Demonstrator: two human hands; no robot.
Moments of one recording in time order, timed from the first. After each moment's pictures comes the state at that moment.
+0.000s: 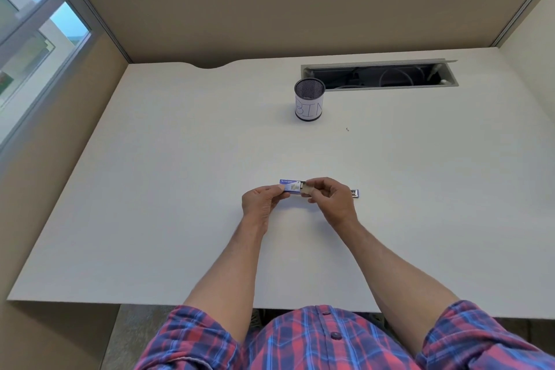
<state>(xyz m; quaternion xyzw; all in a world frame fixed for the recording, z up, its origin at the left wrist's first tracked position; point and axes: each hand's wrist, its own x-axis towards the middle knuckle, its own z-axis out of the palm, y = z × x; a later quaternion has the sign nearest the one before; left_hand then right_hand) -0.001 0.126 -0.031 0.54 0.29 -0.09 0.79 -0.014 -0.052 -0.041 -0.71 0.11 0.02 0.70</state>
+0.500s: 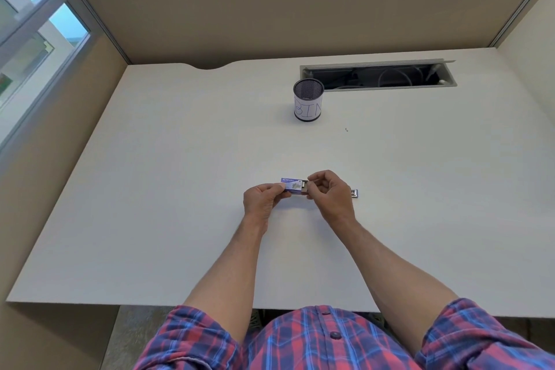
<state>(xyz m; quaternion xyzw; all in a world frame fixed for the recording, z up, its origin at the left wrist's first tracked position) -0.001 0.123 -0.027 0.59 0.26 -0.09 0.76 -0.011 -0.047 -0.030 -0.74 0.12 -0.03 0.66</state>
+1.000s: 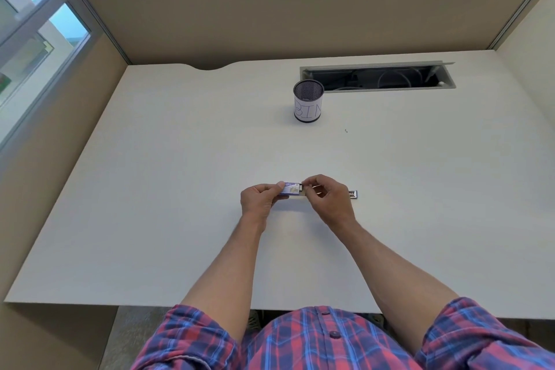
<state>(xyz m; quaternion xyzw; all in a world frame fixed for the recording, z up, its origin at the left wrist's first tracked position) 0.001 0.126 -0.027 0.62 0.26 -0.07 0.74 -0.013 -0.048 -0.027 -0.84 0.02 -0.07 0.54</state>
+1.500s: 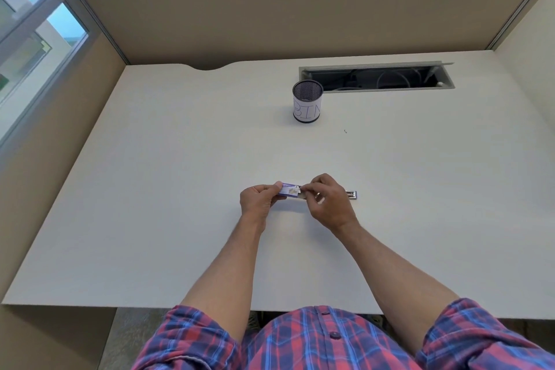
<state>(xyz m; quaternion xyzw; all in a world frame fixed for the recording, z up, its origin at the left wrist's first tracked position) 0.005 0.126 -0.032 0.62 0.28 -0.08 0.73 -0.015 -0.054 -0.029 -0.89 -0.07 -0.11 0.43</state>
